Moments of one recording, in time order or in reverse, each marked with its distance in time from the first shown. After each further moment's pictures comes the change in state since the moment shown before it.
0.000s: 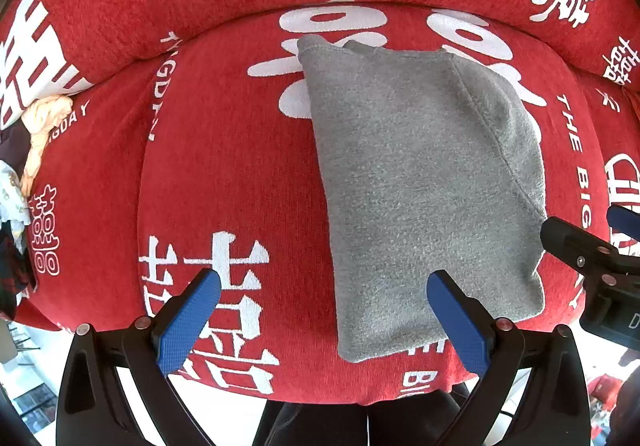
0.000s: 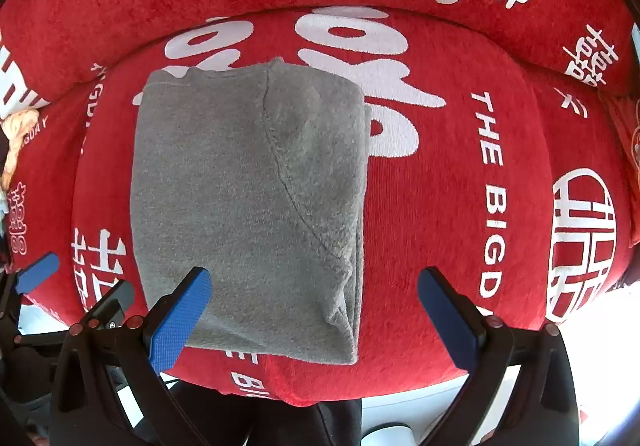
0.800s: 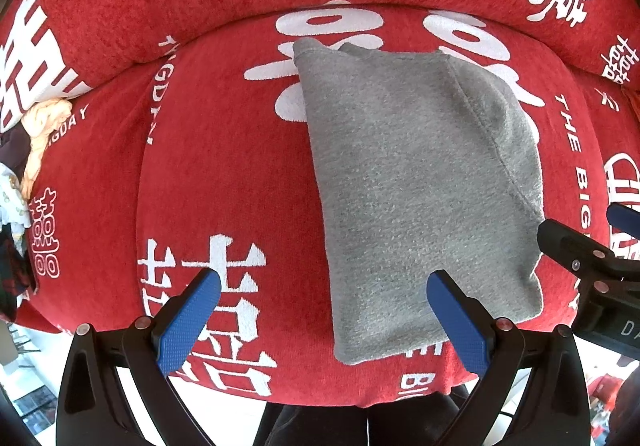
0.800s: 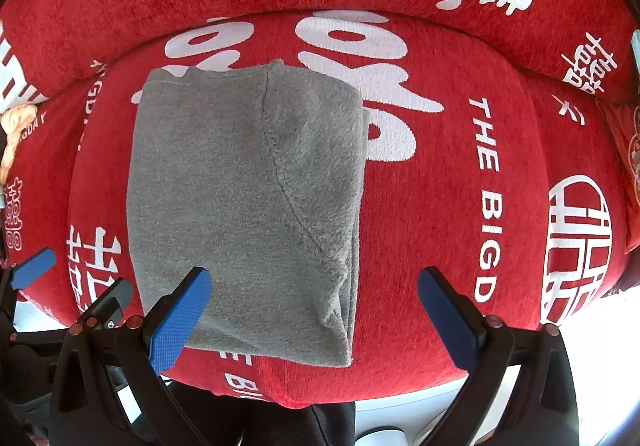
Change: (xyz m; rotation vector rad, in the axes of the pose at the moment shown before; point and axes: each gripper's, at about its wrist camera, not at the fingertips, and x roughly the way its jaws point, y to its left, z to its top) left arm -0.001 -0.003 0.000 0.001 -0.011 0.003; right arm -0.001 0.001 0.001 -0.017 -0.009 -0.017
